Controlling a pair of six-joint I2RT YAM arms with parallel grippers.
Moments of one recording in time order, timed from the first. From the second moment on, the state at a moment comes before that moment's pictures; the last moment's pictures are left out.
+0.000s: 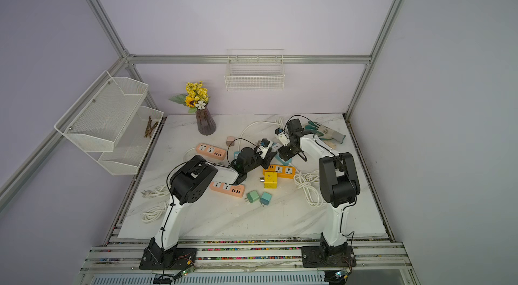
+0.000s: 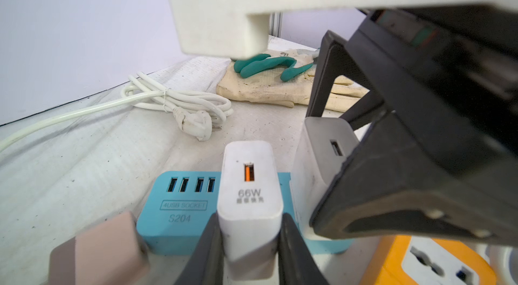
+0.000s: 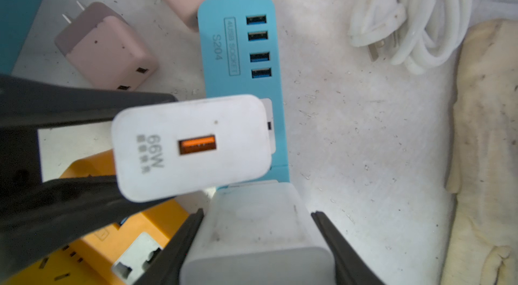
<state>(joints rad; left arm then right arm) -0.69 2.28 1.27 0.83 0.15 0.02 0.23 1.95 1.46 -0.65 -0.12 -0.34</state>
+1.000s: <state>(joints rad) -0.62 2.06 0.98 1.12 -0.02 -0.27 0.22 1.93 1.42 -0.58 -0.12 -0.29</state>
